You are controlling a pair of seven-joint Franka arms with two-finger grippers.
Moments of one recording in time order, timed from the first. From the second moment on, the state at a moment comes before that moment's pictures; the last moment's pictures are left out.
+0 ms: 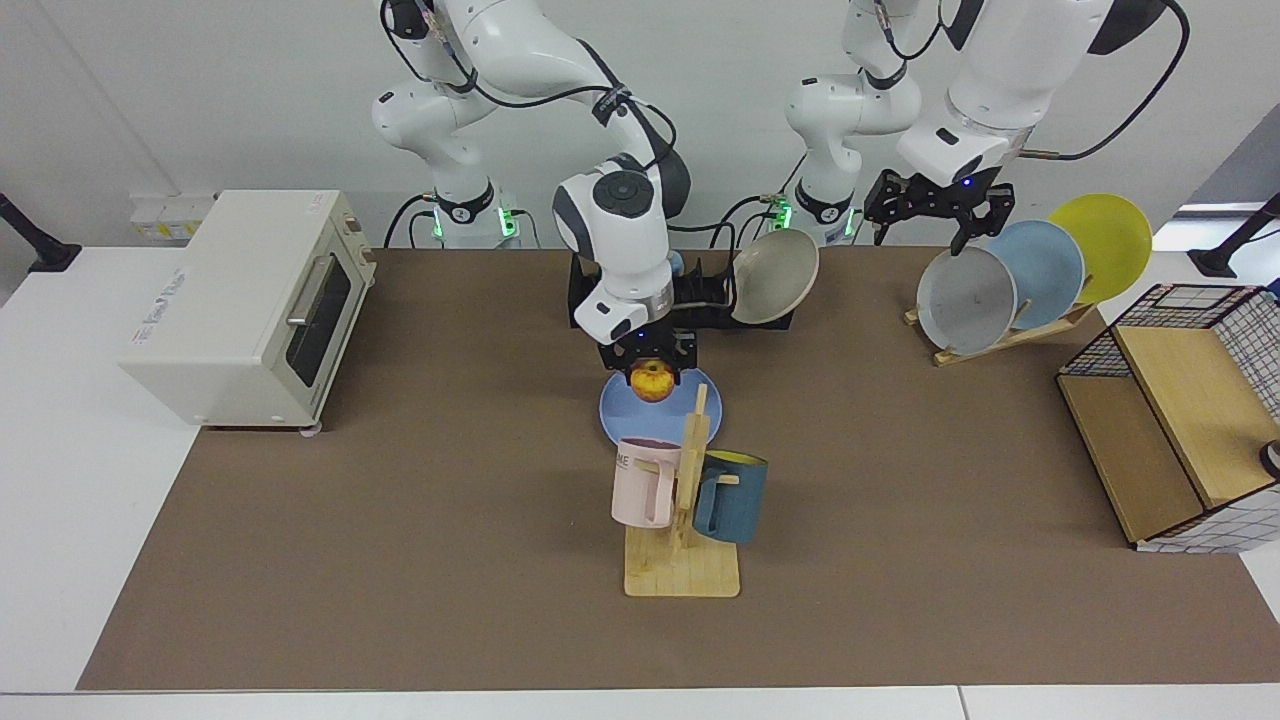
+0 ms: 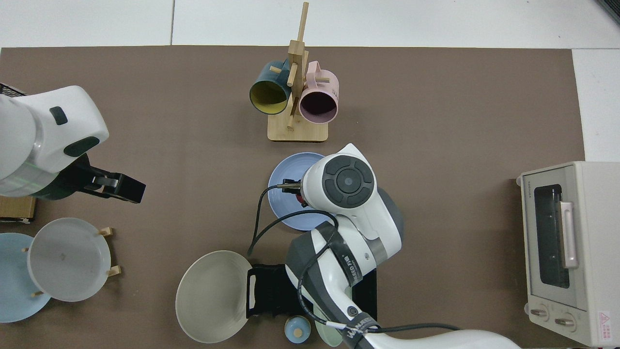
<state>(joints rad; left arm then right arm) -0.04 0.00 -0.17 -1.52 0.02 1.42 0.05 0.70 0.34 -0.11 -1.80 0.12 2.28 0.63</state>
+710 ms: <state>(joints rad) -0.03 -0.03 -0.17 -1.50 0.02 1.41 0.04 0.73 0.42 -0.12 -1.84 0.12 2.41 0.63</state>
